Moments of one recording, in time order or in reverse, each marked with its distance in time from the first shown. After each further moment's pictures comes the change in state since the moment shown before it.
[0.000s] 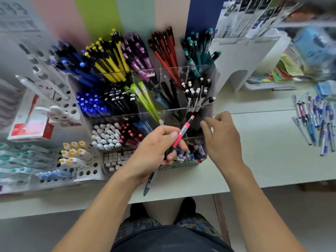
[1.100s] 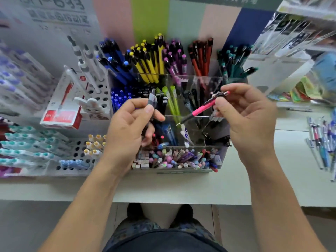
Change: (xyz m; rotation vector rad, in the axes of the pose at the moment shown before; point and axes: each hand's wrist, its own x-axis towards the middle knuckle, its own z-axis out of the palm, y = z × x) left_hand -0.035 0.039 -0.066 -0.118 0.389 0.400; right_hand 0.024 -0.084 -0.041 0.961 0.031 -0.138
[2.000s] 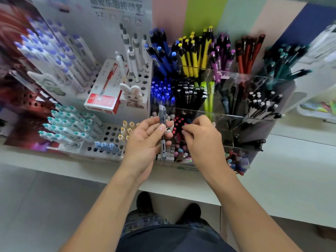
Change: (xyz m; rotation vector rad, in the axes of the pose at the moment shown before) left_hand -0.029 -0.041 -0.042 -0.254 0.225 -0.208; right_hand -0.054 0.068 0.102 -0.920 -0.369 -0.185
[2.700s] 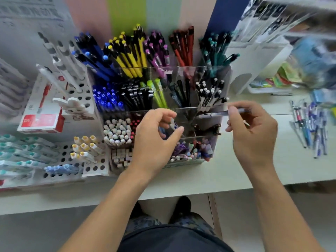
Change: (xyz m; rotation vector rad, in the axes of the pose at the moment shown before) left_hand 0.007 -0.030 0.086 0.825 -0.223 0.505; right_hand -0.044 0.081 -0.121 0.481 0.499 0.371
